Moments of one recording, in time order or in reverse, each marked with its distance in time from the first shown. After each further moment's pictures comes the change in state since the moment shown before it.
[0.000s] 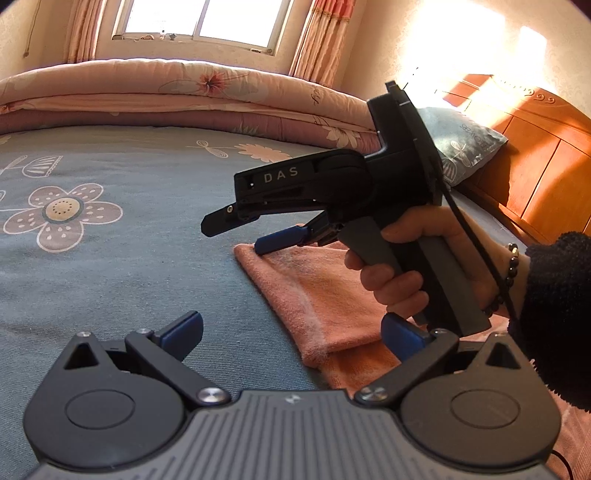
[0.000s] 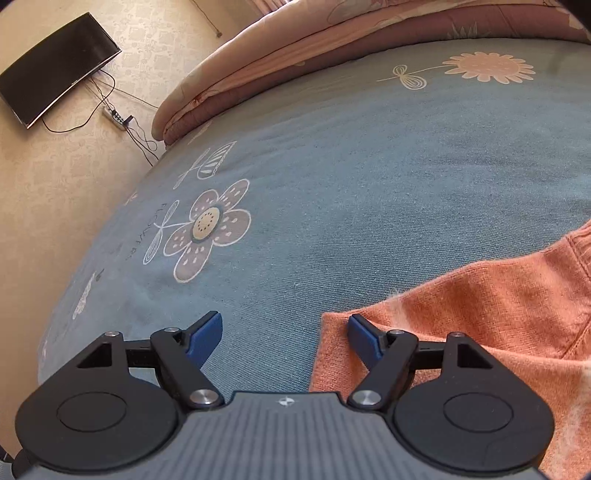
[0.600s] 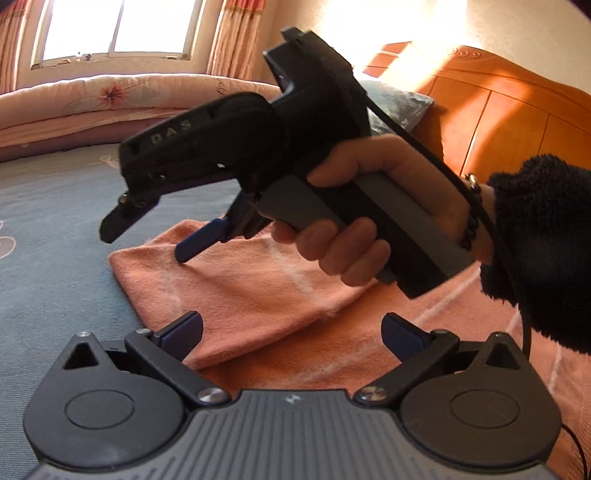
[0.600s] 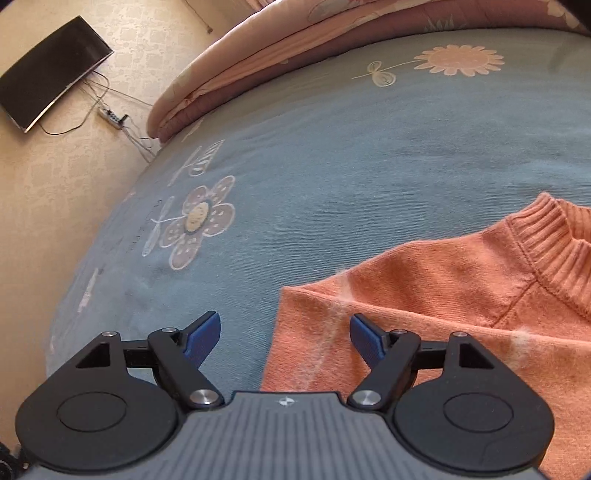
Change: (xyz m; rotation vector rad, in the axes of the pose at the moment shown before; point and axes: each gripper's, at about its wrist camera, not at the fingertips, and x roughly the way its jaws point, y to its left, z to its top) left arm 0.044 -0.057 -0.018 0.194 0.025 -0.134; right arm -0.028 -0.032 0.000 0.042 0.087 0.059
